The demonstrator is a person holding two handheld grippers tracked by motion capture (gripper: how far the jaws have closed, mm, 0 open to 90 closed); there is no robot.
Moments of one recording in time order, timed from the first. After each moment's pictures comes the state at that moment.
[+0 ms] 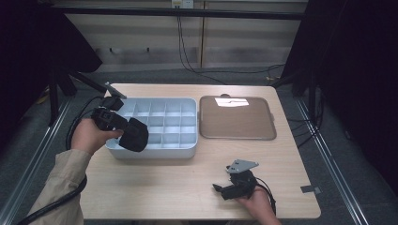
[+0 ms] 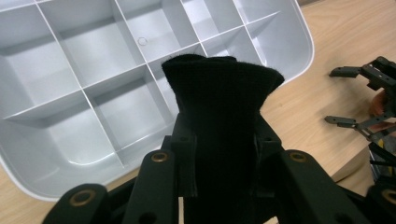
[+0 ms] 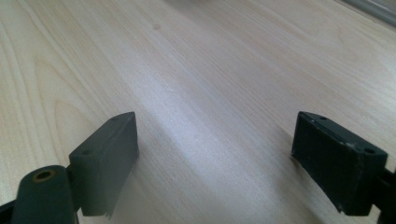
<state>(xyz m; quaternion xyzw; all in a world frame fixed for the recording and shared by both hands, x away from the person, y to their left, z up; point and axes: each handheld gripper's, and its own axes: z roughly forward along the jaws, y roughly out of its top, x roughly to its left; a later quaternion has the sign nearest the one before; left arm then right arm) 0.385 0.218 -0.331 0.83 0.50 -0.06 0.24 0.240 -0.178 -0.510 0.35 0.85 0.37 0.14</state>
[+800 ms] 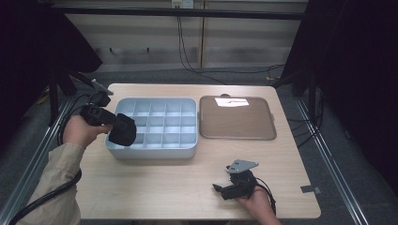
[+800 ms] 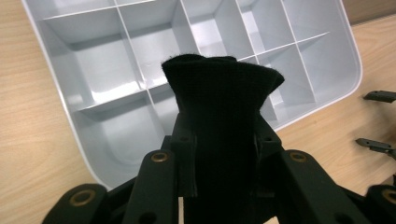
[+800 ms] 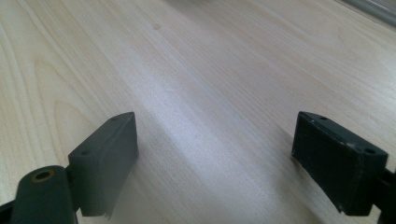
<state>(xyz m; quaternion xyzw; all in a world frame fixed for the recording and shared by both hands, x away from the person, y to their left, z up) 0.404 0.254 -0.340 0.80 0.54 -0.04 0.24 0.240 -0.177 -0.510 0.35 0.85 0.37 0.14</state>
